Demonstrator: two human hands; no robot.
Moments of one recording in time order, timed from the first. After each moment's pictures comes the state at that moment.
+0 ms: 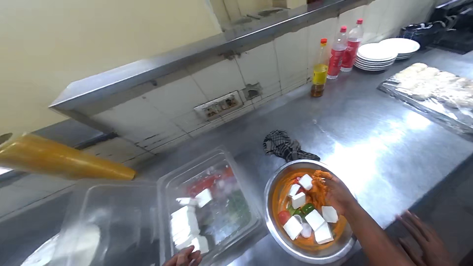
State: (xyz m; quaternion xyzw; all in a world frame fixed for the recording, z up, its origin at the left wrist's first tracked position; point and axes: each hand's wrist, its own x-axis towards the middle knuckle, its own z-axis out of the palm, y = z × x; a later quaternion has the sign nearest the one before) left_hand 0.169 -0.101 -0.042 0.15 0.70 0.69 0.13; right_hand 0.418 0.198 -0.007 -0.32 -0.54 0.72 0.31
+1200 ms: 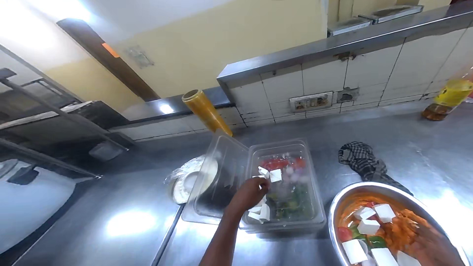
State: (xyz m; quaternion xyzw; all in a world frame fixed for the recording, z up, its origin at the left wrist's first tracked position) left_hand 0.053 -0.061 0.009 0.34 0.90 0.14 0.22; right_hand 0.398 0.241 -0.132 -0.43 -0.38 0.76 0.30
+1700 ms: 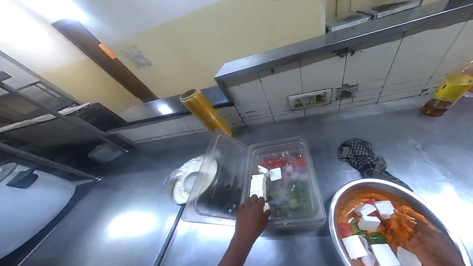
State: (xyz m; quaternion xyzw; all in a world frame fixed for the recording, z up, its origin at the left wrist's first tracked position) left_hand 0.120 -0.072 -0.009 0.24 0.95 -0.03 0.20; right_hand 0.396 0.237 -0.134 -0.42 -0.38 0.76 0.31
